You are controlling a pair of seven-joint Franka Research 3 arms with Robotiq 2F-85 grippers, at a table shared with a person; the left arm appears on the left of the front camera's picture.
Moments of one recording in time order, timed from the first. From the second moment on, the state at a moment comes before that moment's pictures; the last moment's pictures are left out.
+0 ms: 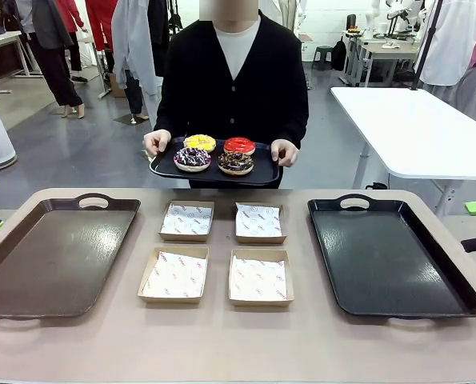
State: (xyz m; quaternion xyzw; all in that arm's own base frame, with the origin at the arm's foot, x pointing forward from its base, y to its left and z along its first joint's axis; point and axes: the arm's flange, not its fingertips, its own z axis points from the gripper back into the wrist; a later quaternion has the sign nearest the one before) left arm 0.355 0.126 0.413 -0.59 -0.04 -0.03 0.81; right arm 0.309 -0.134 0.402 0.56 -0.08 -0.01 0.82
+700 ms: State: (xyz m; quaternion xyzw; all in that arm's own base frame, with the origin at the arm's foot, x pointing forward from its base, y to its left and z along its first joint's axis) left arm 0.355 0.126 0.413 -0.59 -0.04 -0.03 0.81; right arm 0.309 -0.134 0.402 0.56 -0.08 -0.01 0.82
